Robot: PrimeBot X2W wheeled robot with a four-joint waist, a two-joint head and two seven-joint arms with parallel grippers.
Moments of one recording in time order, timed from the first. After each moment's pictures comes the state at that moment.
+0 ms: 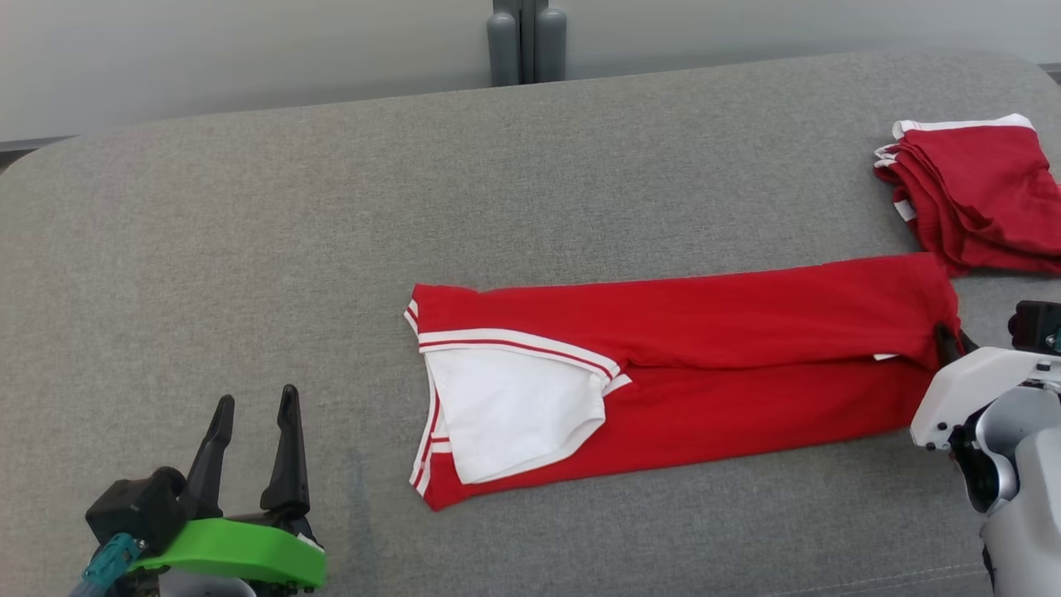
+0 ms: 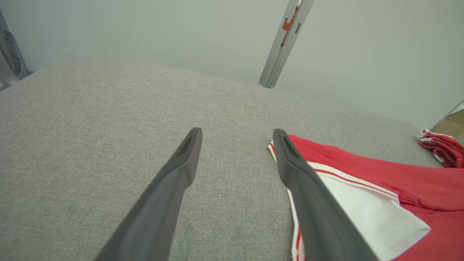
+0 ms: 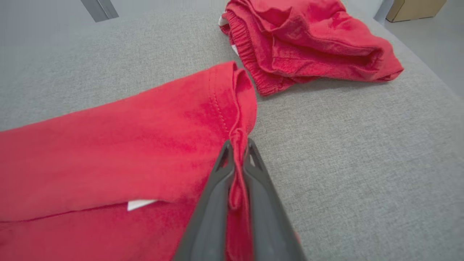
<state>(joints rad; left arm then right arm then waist) 0.01 0.26 -0.24 0.04 -0.61 0.08 -0.20 -0.37 -0.21 -0.21 0.62 0.18 0.13 0.11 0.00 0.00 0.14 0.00</state>
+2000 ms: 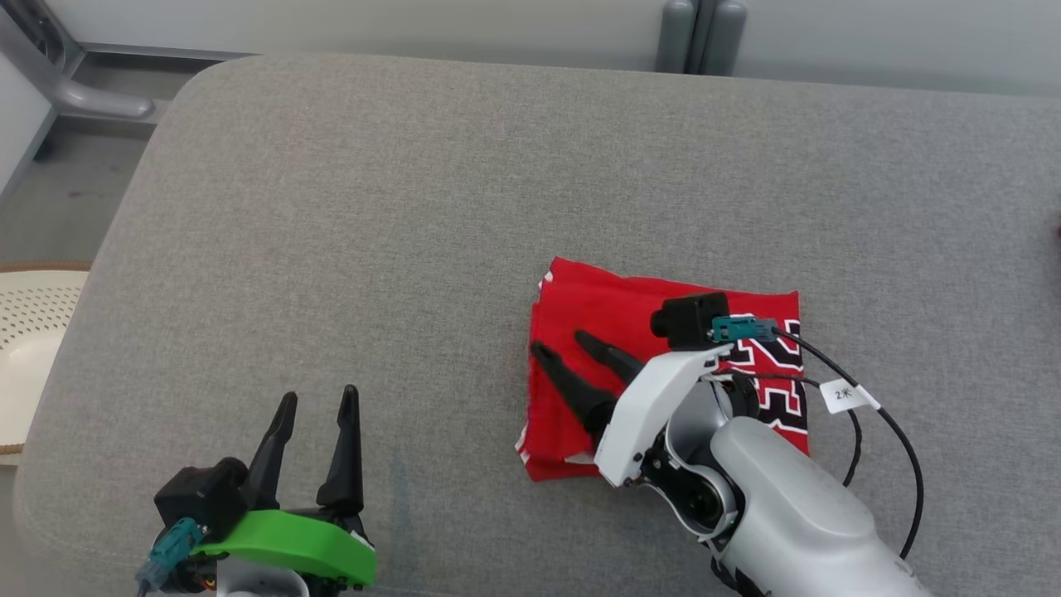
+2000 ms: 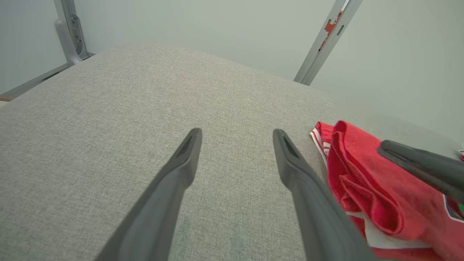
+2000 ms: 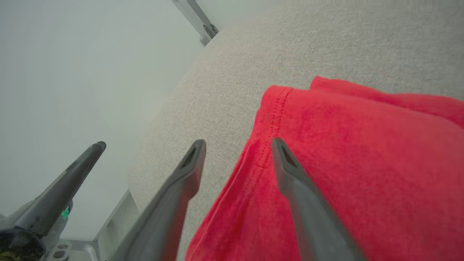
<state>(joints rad) -0.05 0.22 -0.33 0.13 -0.61 0.05 -0.22 -0.49 -0.05 0.60 0.50 0.78 0.13 0.08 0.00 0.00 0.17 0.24</state>
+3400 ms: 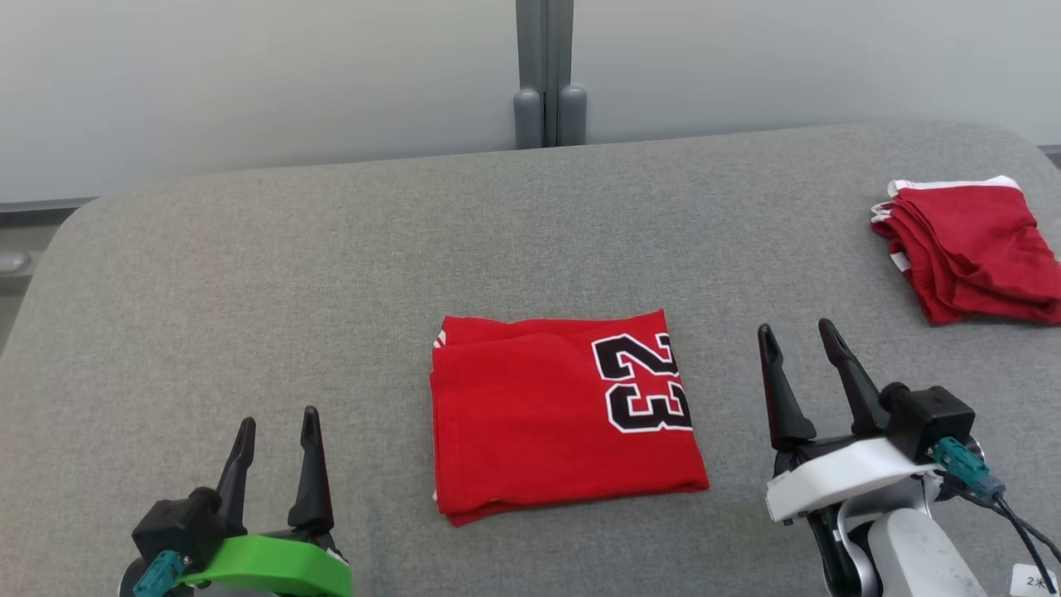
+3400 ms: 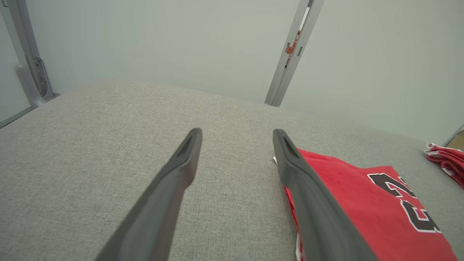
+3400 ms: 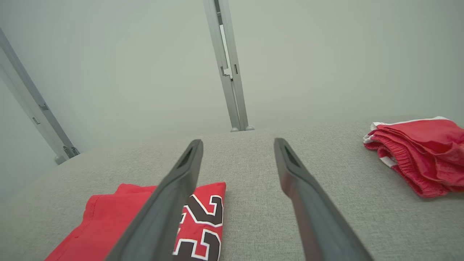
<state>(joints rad) 0.00 0.14 -0.17 0.19 -0.47 0.02 -0.26 -0.13 -0.05 0.08 0.24 0.23 0.13 -0.26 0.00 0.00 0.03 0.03</state>
